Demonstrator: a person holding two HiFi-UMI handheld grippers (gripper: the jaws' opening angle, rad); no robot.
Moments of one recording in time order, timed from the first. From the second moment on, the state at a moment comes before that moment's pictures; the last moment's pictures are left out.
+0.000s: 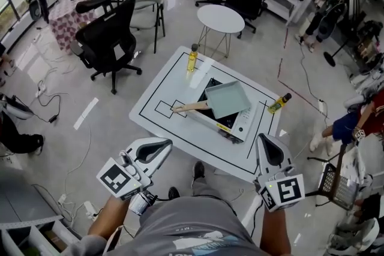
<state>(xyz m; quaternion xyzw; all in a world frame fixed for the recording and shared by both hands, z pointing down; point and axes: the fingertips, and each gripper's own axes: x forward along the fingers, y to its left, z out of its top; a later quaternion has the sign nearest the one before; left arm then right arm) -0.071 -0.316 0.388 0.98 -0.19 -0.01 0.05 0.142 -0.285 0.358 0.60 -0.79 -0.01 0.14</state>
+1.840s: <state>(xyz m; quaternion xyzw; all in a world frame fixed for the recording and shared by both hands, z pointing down) 0.082 -0.504 0.651 0.88 -0.06 0.46 -0.07 0.269 -0.436 0.474 0.58 -0.80 0.10 0.12</state>
